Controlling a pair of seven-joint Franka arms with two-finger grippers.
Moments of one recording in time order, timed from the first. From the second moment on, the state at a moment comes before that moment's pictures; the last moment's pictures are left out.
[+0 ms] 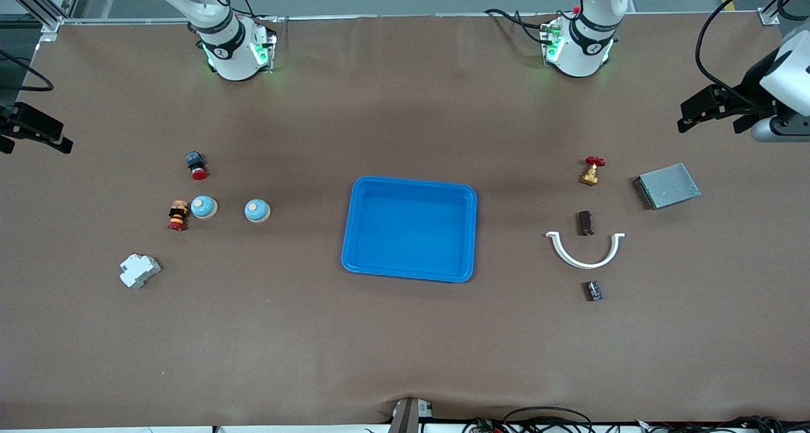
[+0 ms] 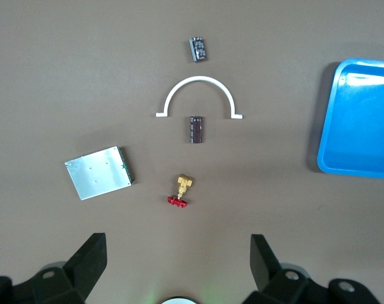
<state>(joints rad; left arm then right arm) 0.18 -0.09 -0.23 -1.67 -0.05 1.53 -0.03 -0.03 0.07 -0.05 -1.39 0.03 1.45 -0.05</state>
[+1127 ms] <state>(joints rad) 0.19 -0.12 -0.24 -1.72 -0.05 1.57 0.07 -0.03 0.04 -0.05 -1.39 0.03 1.45 -0.05</state>
